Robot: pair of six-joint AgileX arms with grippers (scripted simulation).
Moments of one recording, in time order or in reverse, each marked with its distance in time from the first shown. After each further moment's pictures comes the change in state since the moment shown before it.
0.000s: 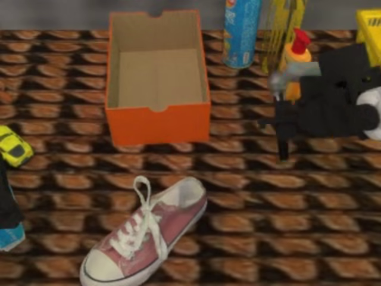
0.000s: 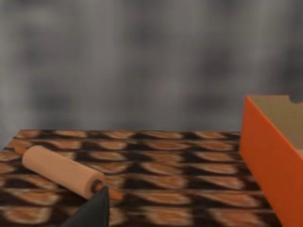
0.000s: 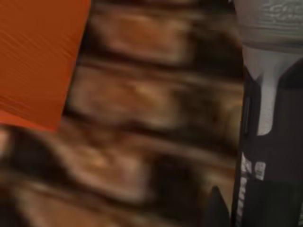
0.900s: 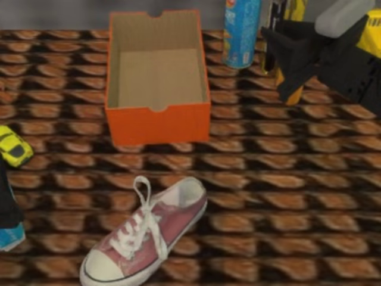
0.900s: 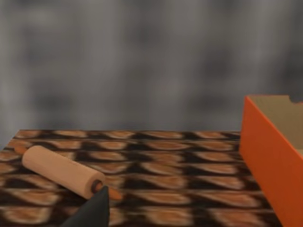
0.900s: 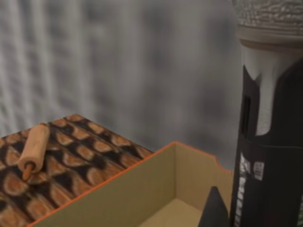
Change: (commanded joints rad) left arm 0.000 0.000 0.000 0.000 0.000 0.000; right arm -0.013 -0.258 -0.250 0.870 -0.294 -0.202
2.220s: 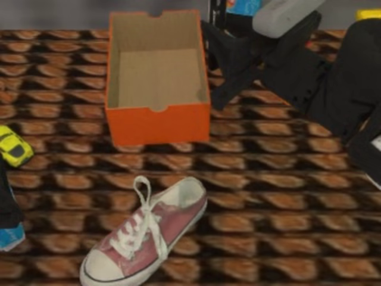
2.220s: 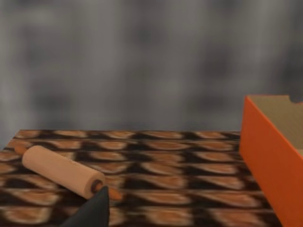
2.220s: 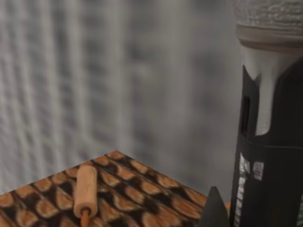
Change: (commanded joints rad) left arm 0.000 0.000 0.000 0.000 0.000 0.000; right arm 0.314 -0.129 0.056 -0.135 0.300 0.009
